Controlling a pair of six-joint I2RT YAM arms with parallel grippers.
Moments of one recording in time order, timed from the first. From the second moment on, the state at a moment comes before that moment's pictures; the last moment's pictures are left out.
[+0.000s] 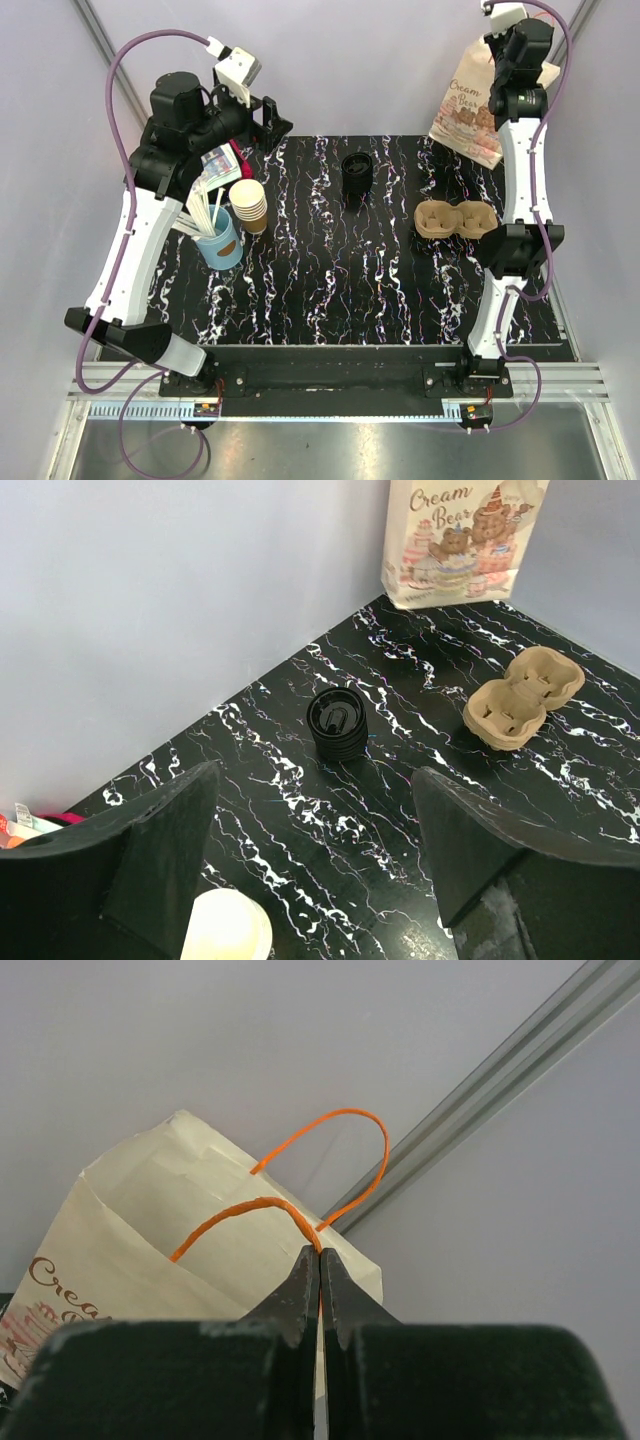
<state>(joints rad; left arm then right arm) -0.34 1.47 1.93 -0.60 0.38 0.10 -0.03 2.13 2.55 -0.36 0.25 -0.62</state>
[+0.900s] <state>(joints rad) -0.33 1.49 1.86 -0.60 0.39 0.11 -0.03 1.87 2.01 -0.27 0.09 -0.52</state>
